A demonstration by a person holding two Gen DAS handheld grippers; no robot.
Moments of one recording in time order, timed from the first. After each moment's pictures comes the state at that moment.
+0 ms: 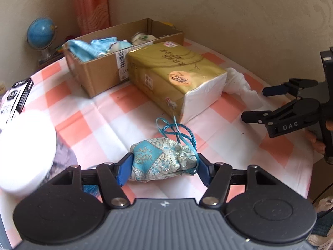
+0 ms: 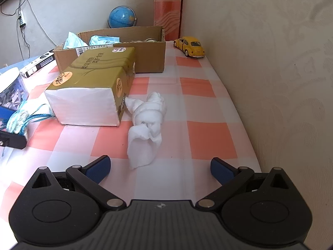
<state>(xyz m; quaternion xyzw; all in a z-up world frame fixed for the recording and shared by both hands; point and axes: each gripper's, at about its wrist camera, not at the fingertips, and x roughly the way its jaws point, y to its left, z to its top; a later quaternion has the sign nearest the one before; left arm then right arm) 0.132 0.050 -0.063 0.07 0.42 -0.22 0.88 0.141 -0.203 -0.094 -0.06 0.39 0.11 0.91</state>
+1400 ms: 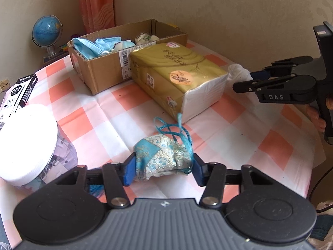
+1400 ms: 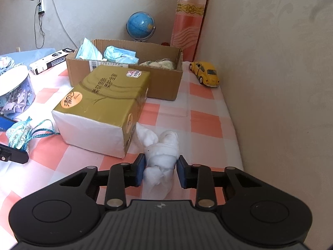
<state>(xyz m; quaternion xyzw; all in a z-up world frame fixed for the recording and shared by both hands) 0.127 0.050 -0.061 0.06 0.42 -0.21 0.88 0.161 -0.187 -0.062 -0.13 0.35 0.14 0.92</state>
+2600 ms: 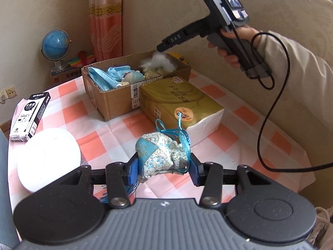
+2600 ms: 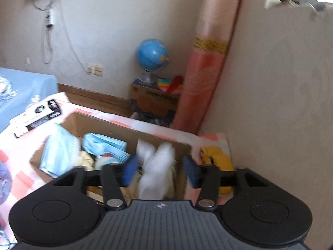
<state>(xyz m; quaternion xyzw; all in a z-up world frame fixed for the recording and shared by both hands) 0.119 0.064 -0.022 0.03 0.37 -0.20 0.91 0.341 -0.126 0.008 -0.15 0.30 0.18 0.92</state>
